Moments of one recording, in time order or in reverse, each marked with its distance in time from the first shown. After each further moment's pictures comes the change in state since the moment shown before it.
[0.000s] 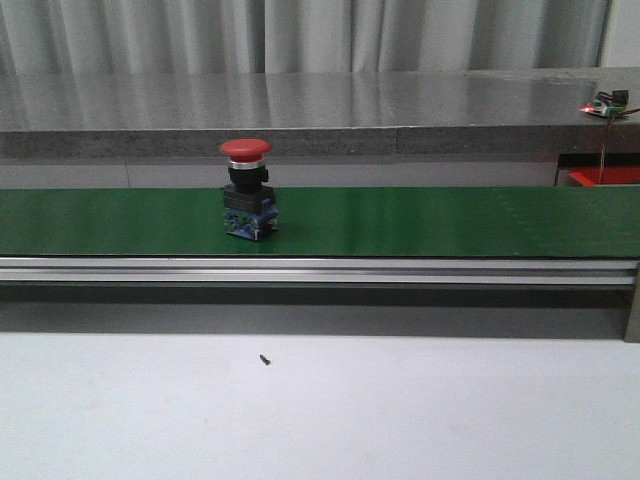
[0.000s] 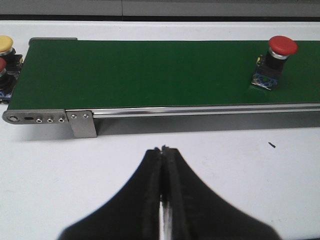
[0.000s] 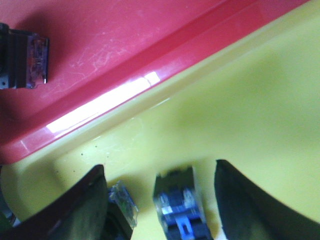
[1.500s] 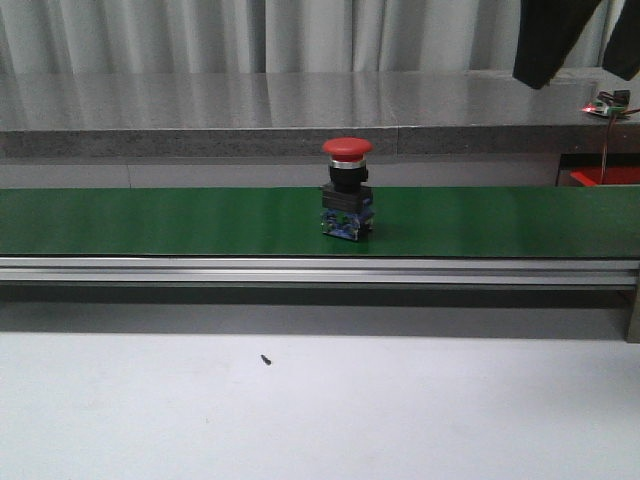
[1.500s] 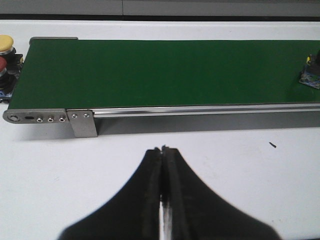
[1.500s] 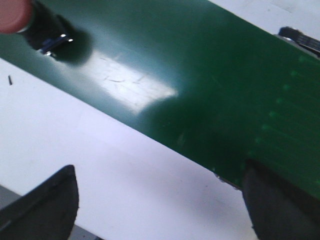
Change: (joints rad) left arm 0.000 0.000 0.002 0.000 0.000 0.000; right arm 0.793 -0.349 -0.018 -0.030 0.193 -0.187
